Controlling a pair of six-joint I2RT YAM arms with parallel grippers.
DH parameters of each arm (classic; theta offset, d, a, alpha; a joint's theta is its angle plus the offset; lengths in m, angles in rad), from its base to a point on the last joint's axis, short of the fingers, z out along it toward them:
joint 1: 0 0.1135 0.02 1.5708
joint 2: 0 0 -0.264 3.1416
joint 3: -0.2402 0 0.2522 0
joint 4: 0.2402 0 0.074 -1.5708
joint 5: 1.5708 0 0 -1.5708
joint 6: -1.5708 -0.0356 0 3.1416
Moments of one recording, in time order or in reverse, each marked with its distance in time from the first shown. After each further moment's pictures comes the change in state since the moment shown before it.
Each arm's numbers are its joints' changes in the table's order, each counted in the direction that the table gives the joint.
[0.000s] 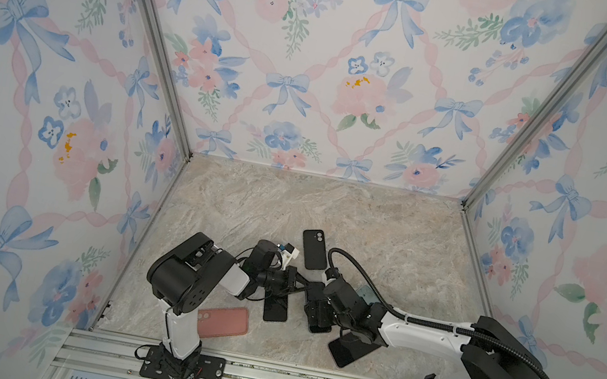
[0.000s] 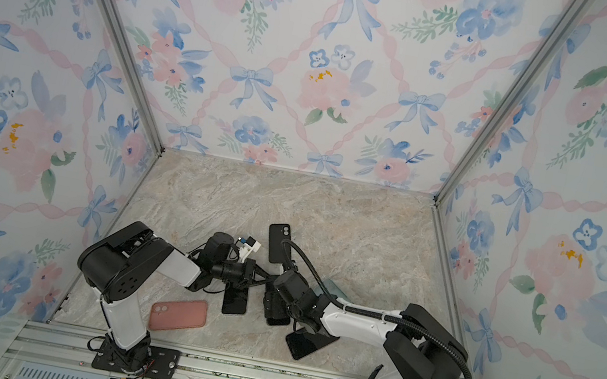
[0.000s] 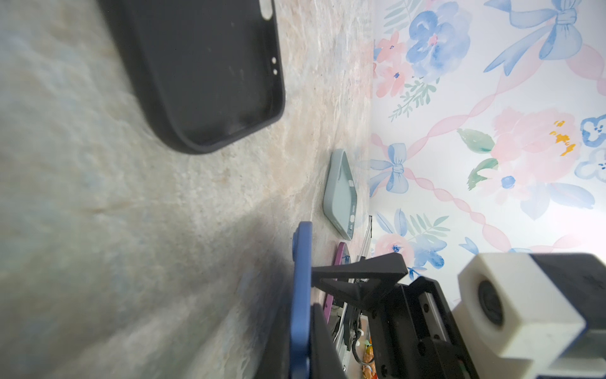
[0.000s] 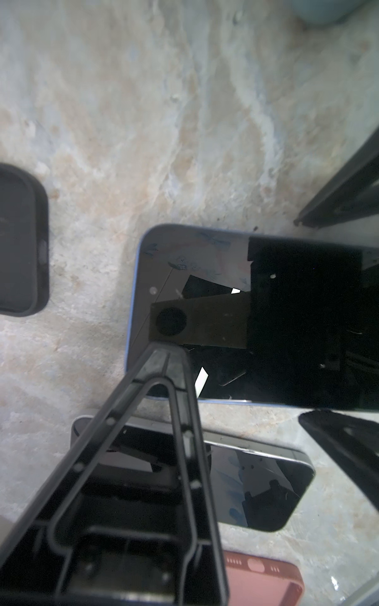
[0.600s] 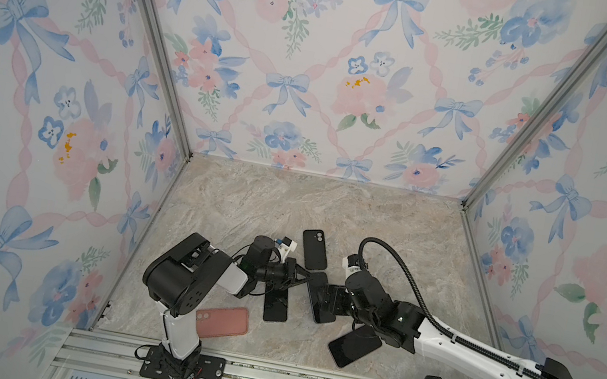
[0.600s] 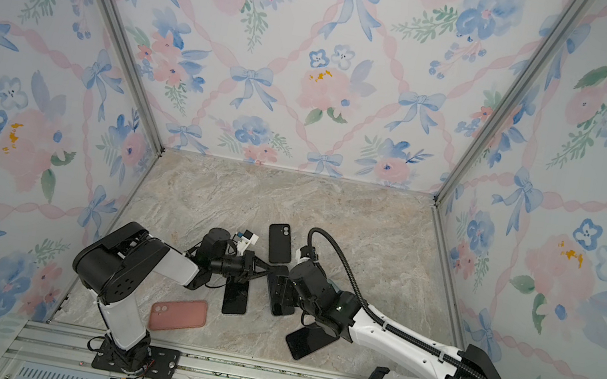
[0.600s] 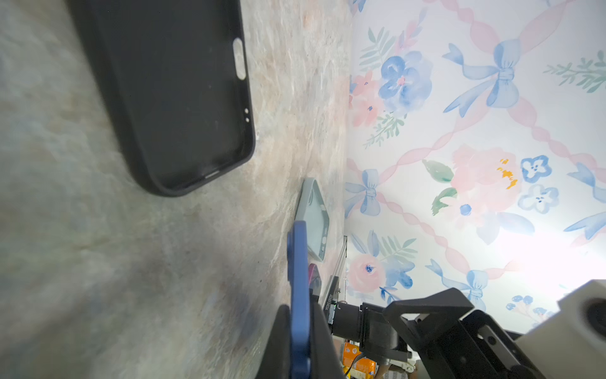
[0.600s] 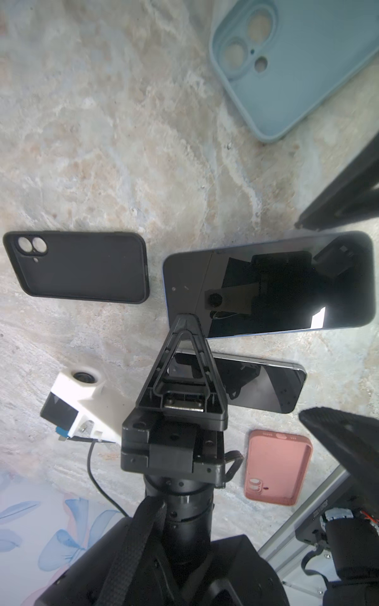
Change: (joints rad) left arm 0.028 0.026 -0.009 -0.109 -0.010 0.172; right arm -0.037 0.312 -0.066 0.195 0.049 -0.153
